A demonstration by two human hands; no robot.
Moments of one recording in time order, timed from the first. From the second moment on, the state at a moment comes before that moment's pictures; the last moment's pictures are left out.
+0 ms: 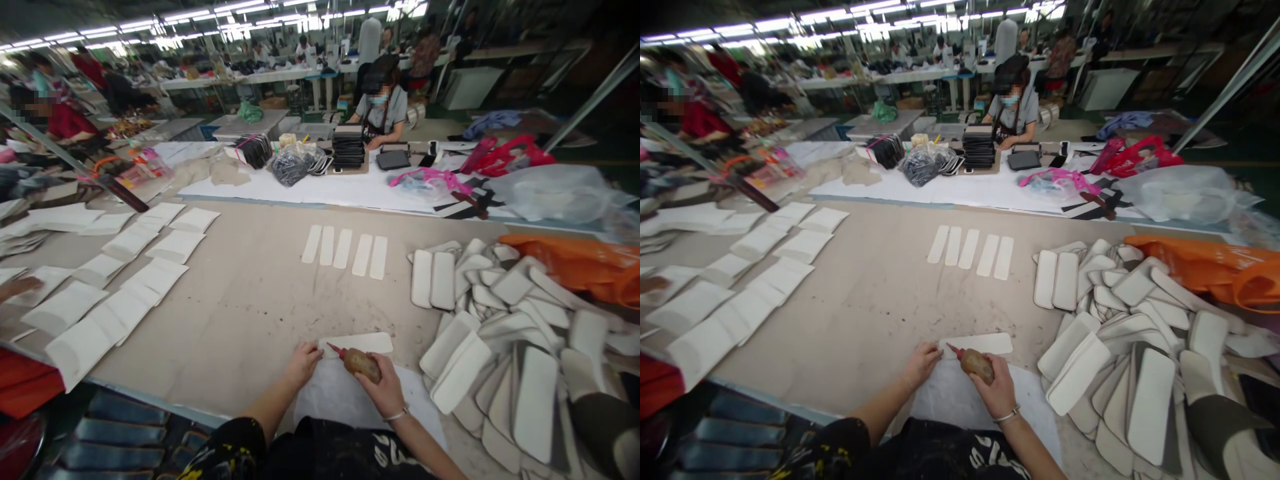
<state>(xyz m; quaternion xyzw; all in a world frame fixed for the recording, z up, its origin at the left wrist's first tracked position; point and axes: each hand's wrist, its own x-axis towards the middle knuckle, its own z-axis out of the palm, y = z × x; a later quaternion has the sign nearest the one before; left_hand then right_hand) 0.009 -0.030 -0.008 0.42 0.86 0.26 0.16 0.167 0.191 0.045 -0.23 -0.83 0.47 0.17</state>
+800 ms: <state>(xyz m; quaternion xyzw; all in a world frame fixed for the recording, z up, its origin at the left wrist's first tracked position) 0.006 -0.027 -0.007 0.38 0.87 0.27 0.16 0.226 0.261 0.027 -0.37 -0.84 0.35 0.22</state>
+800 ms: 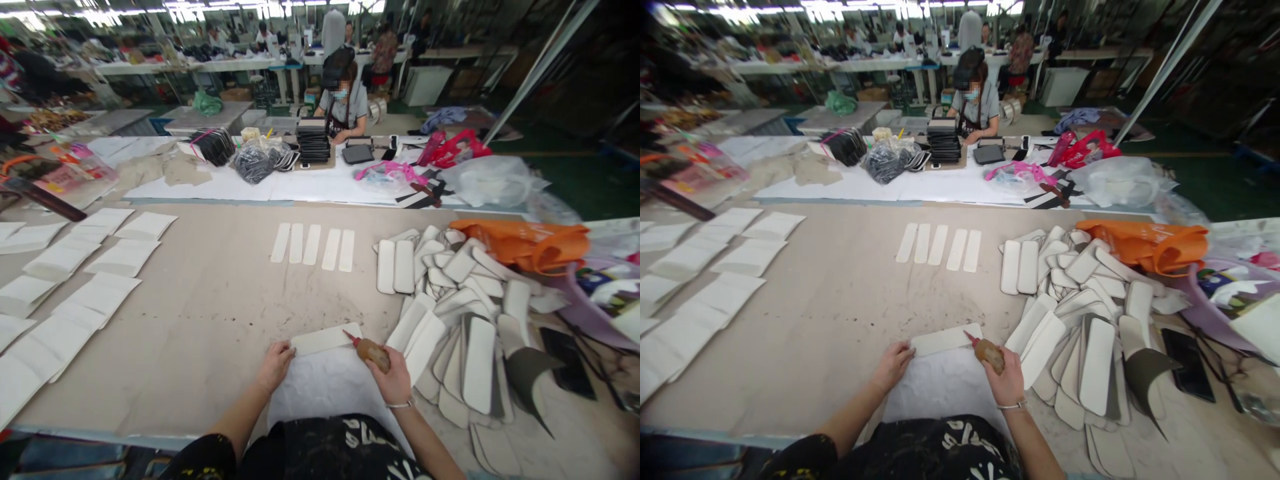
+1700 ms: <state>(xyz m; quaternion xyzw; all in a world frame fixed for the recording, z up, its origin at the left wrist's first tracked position) 0.010 -0.025 -0.004 0.38 0.87 0.28 0.16 0.164 0.192 0.041 -0.20 -0.85 0.46 0.14</state>
